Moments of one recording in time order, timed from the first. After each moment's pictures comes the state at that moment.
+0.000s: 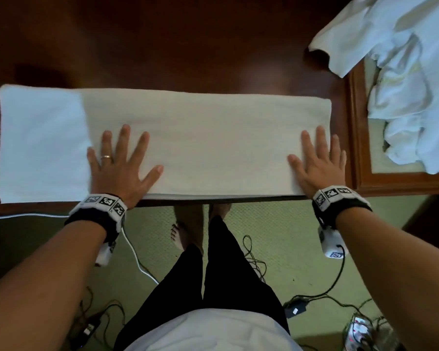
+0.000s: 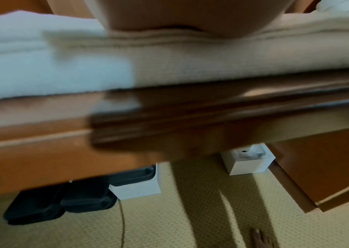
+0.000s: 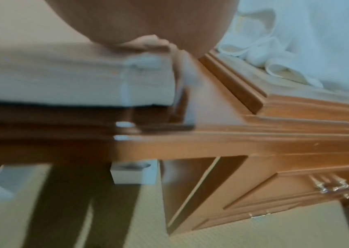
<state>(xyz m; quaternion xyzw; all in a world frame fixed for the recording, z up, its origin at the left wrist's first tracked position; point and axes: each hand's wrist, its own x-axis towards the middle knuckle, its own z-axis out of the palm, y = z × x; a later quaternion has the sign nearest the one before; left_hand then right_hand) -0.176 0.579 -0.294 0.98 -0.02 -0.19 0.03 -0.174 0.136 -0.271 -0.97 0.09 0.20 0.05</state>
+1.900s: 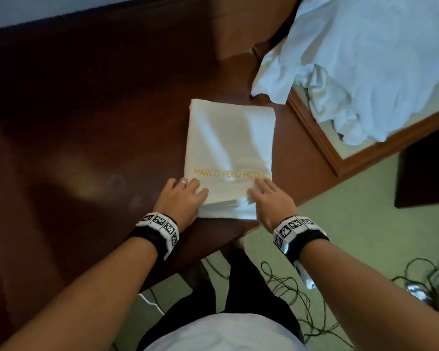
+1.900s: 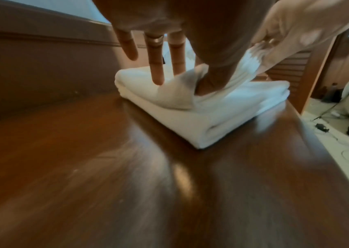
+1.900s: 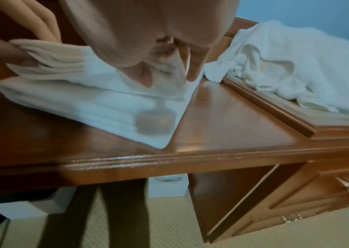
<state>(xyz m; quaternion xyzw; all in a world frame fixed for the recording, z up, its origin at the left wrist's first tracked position) -0.082 0.520 -0.226 0.87 -0.48 -0.03 -0.02 -0.200 0.286 -0.223 -0.99 0.03 0.12 0.09</state>
